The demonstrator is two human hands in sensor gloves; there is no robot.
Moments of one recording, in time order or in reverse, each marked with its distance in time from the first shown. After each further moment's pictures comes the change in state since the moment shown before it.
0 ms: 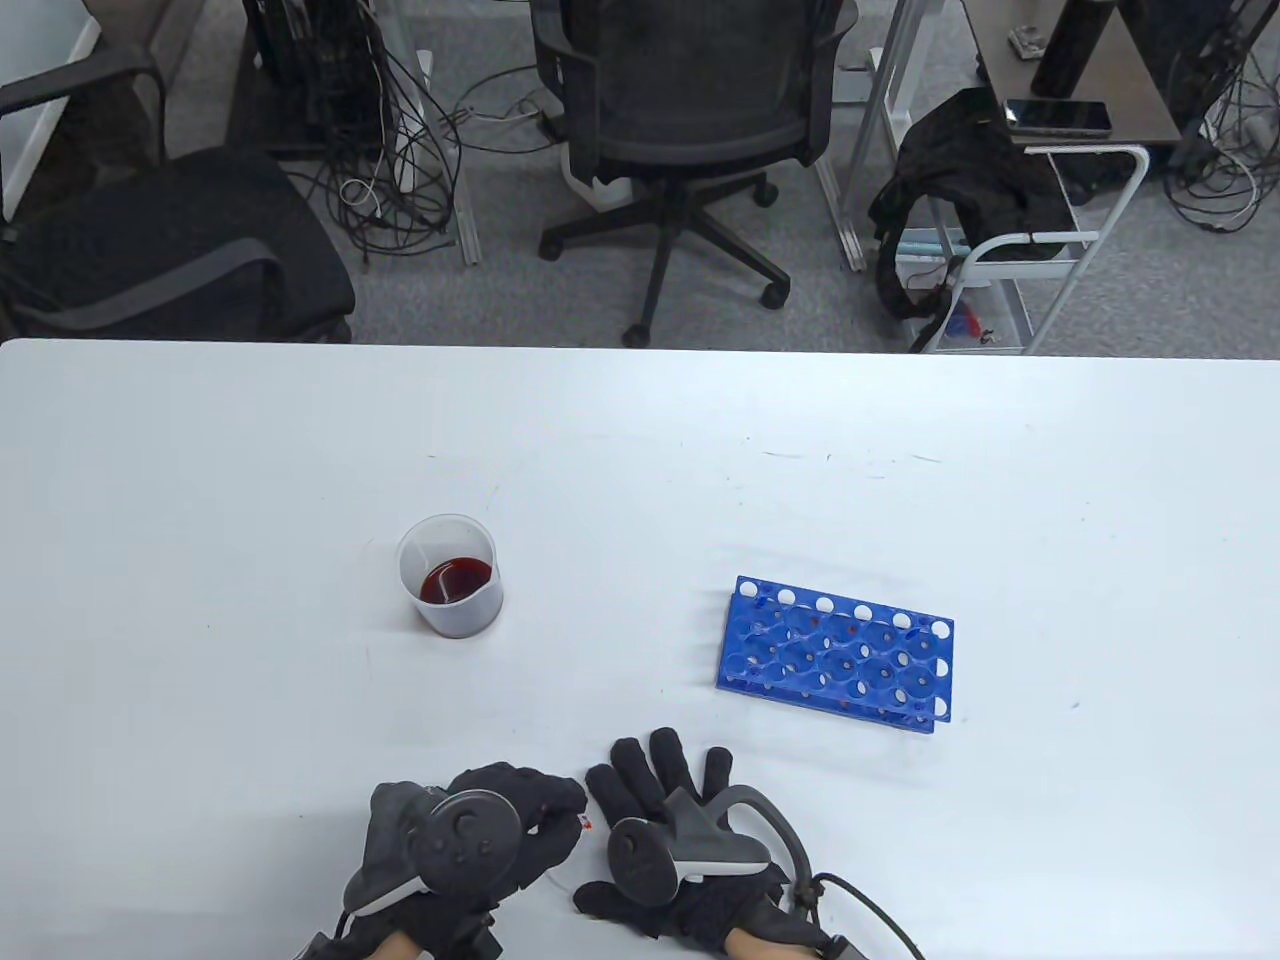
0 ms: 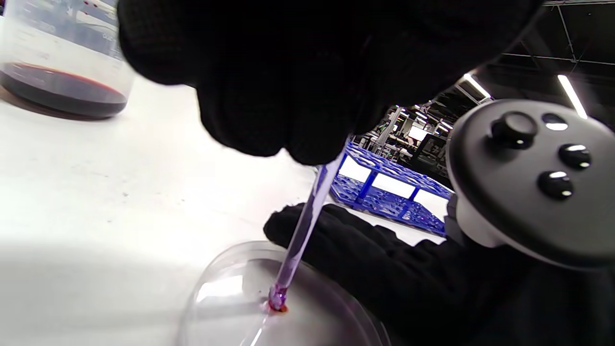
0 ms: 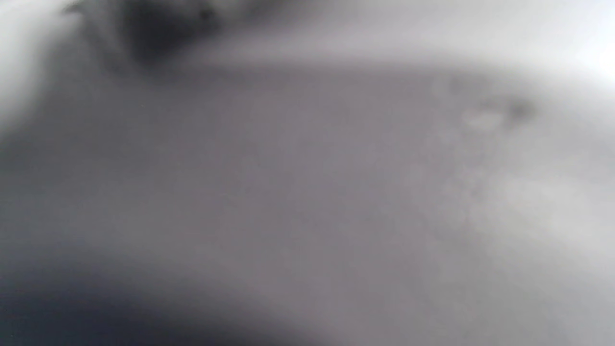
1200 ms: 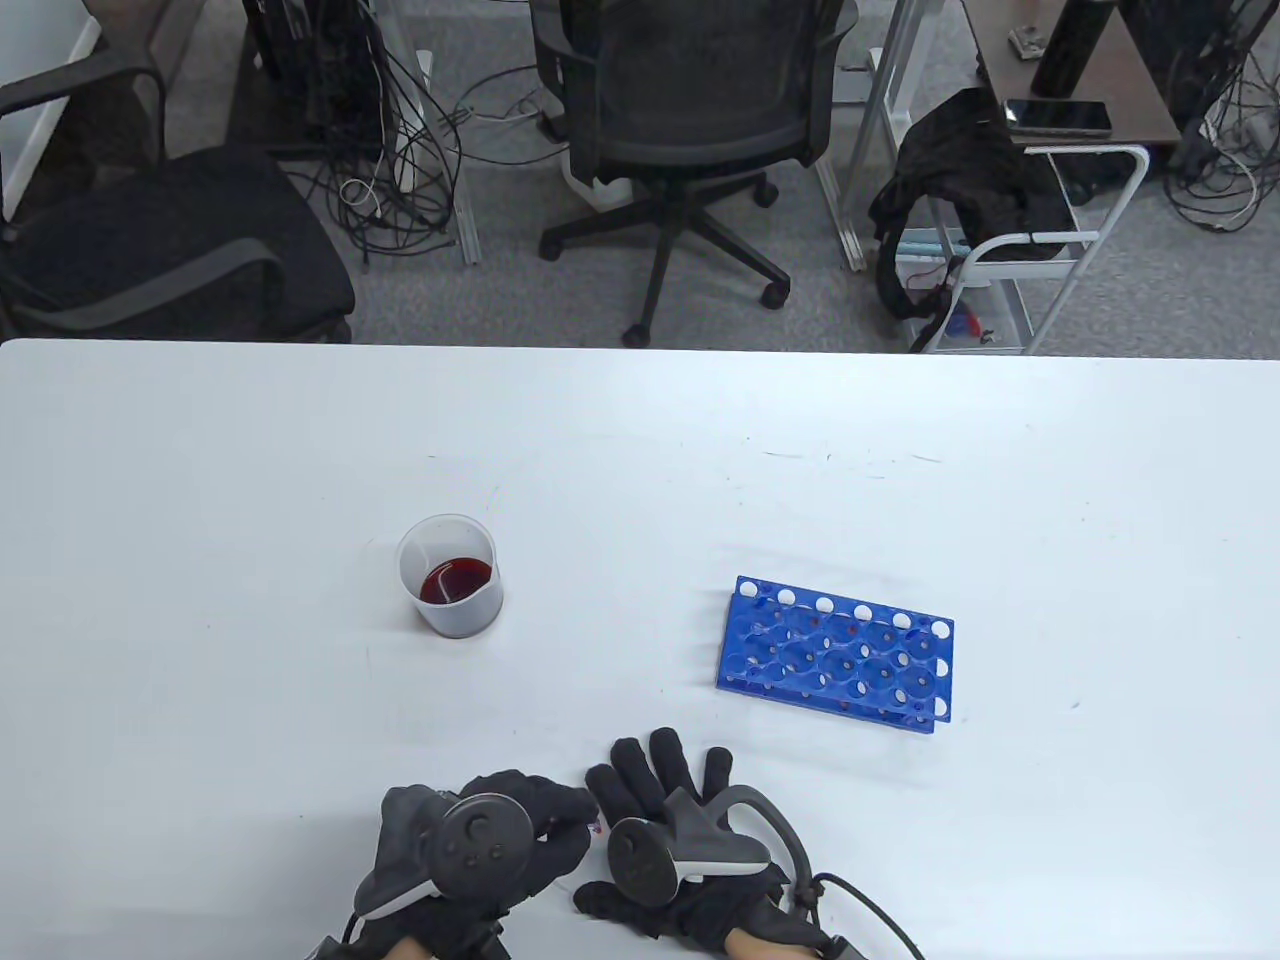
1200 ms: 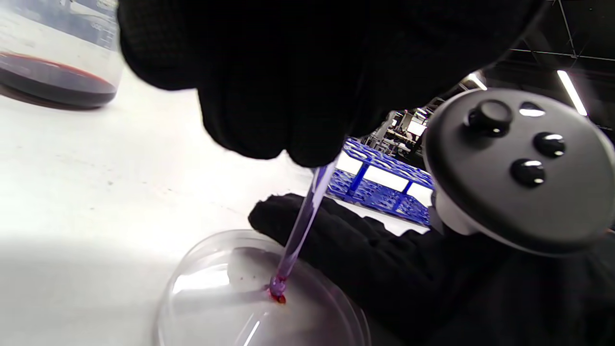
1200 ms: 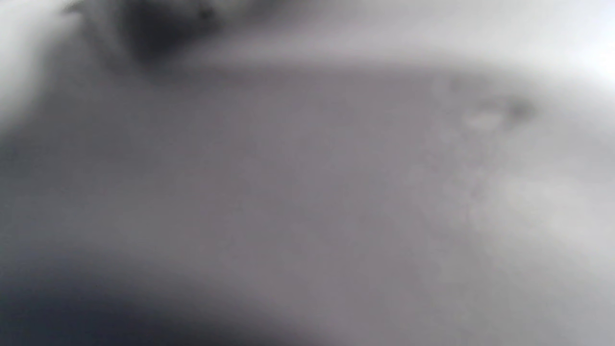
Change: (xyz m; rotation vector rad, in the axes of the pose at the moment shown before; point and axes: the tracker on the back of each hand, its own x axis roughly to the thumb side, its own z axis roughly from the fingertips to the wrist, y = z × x) left_hand 0.006 -0.006 -0.001 -0.013 0.003 0.000; right_hand 0.000 0.000 0.000 0.000 0.000 0.000
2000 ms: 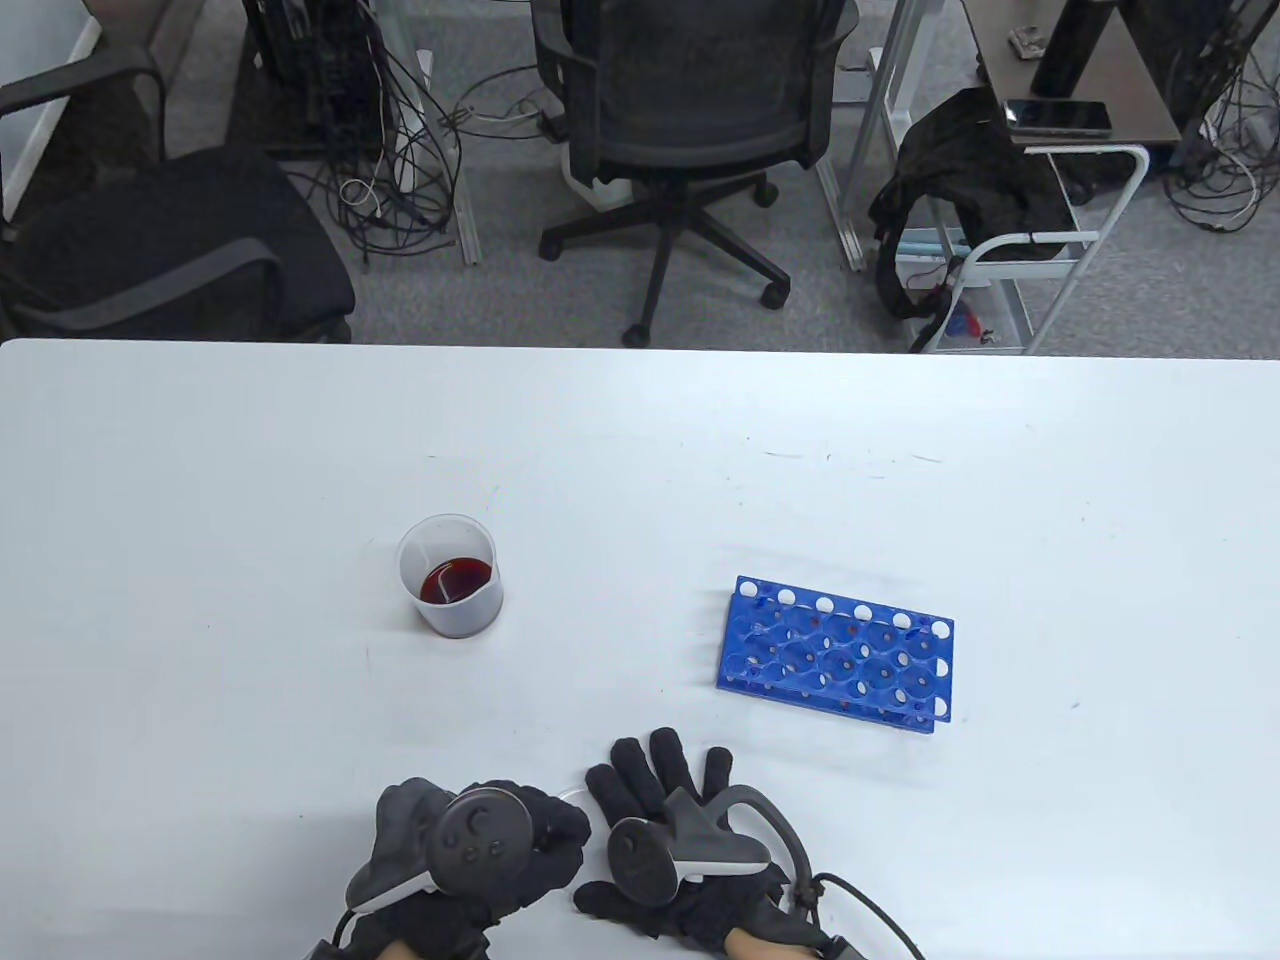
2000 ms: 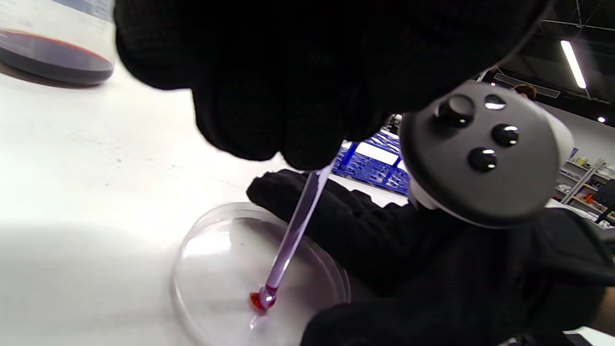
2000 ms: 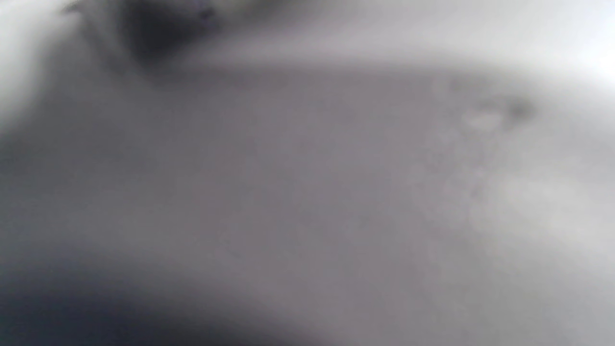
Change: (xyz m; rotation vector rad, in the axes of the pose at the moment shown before) left_hand 0.001 0.002 0.001 -0.124 -0.024 0.021; right_hand 0.000 0.000 0.000 0.000 0.000 0.000
